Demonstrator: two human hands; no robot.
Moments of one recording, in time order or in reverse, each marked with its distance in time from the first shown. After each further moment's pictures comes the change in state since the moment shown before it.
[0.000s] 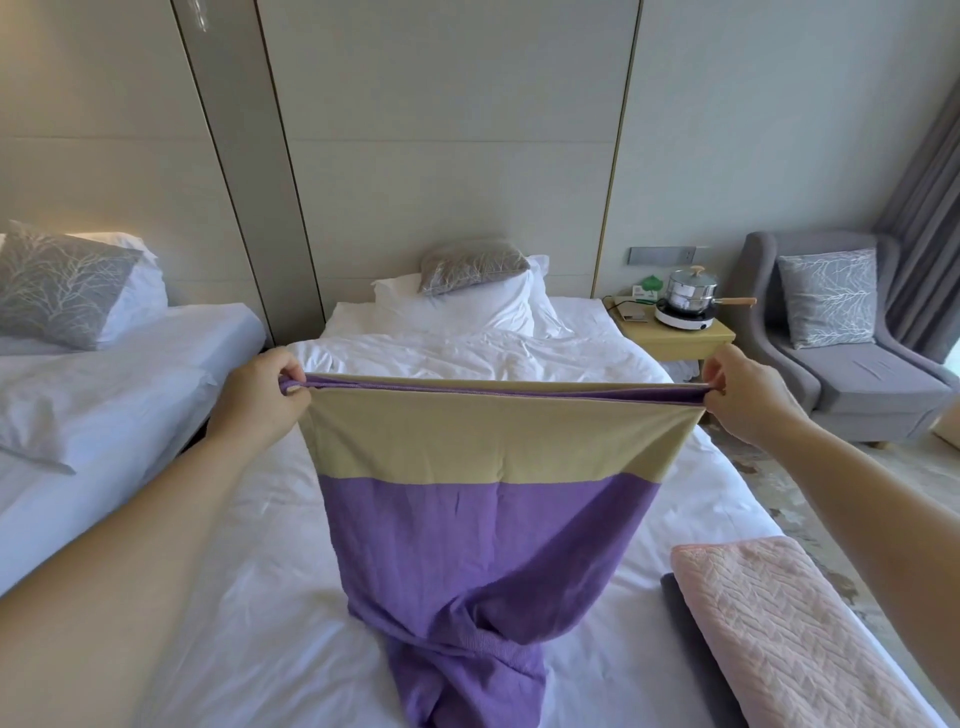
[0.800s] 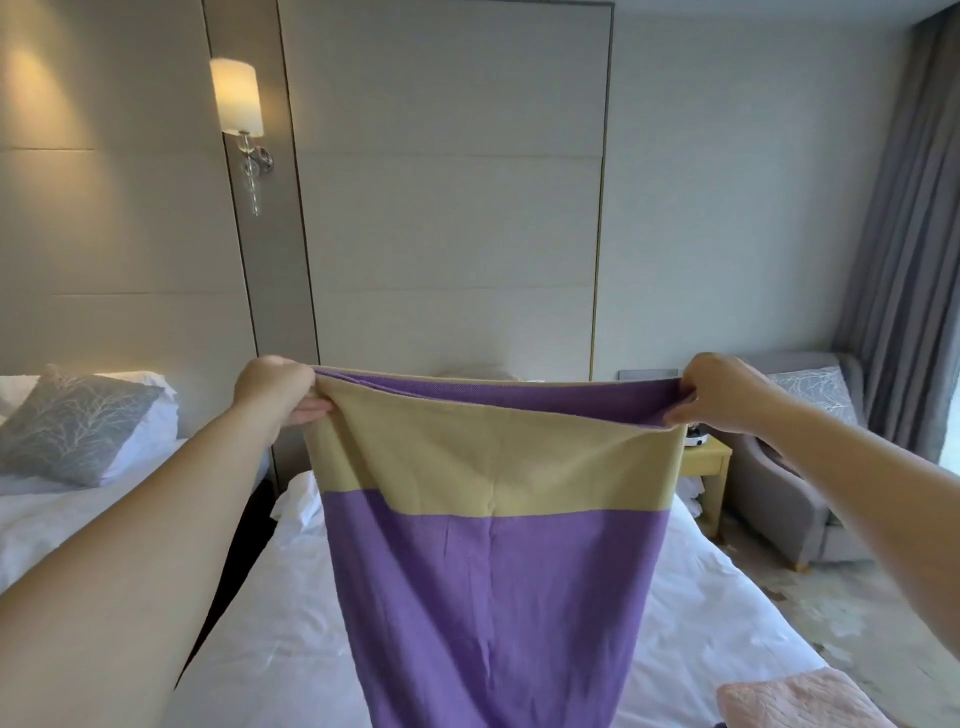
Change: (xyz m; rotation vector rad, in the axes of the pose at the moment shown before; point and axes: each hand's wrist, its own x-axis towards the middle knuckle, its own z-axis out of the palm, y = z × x) left_hand 0.096 0.069 -0.116 -0.722 0.039 -0.492; right_hand 0.023 -0.125 -0.107 -0.338 0.011 -0.257
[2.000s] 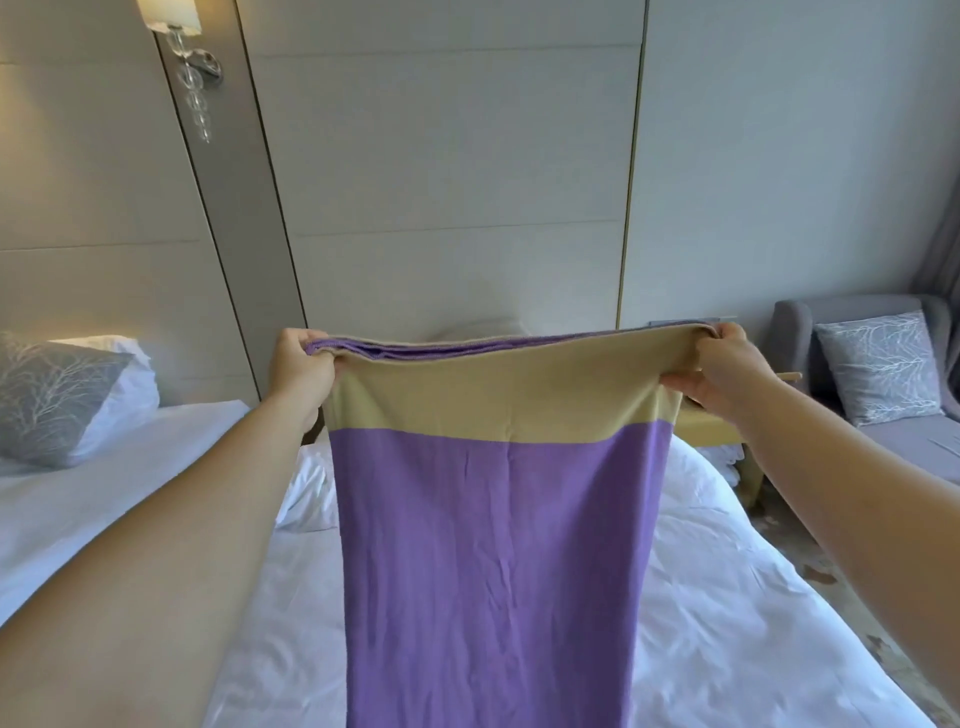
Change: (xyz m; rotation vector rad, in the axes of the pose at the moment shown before) left_hand 0.192 -0.070 0.179 0.001 0.087 0.149; right_hand 0.215 0.021 0.149 1.483 0.167 0.629
